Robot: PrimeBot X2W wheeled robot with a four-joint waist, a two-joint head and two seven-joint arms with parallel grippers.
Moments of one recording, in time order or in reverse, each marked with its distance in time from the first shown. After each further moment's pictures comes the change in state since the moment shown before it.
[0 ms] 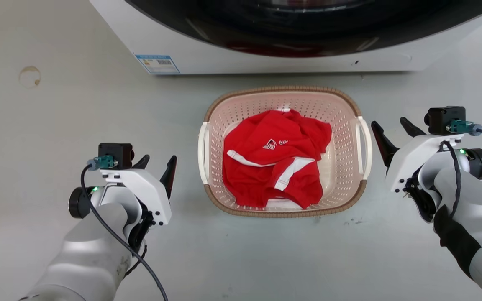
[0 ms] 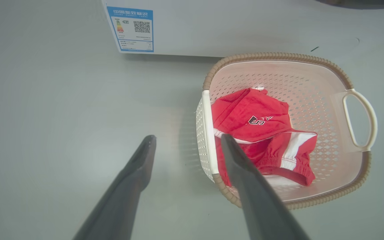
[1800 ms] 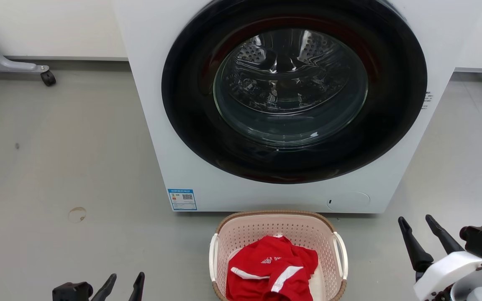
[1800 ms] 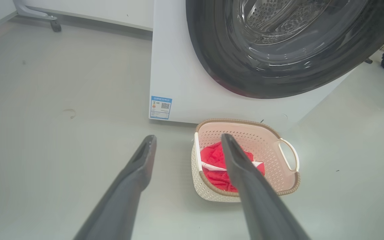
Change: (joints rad) left arm 0.804 0.328 0.550 -0.847 0.390 0.229 -0.014; right arm 0.721 -0.124 -0.729 -0.617 -0.504 -0.001 0.000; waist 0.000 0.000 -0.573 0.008
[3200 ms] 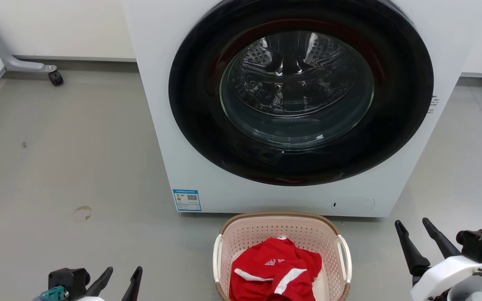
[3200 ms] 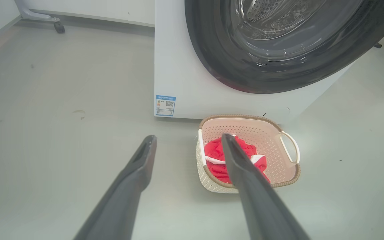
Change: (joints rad) left arm 0.032 0.131 -0.002 -0.264 -0.016 0.124 0.166; right arm 0.053 0.032 -0.068 -0.058 -0.065 0.000 0.021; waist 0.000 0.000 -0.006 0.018
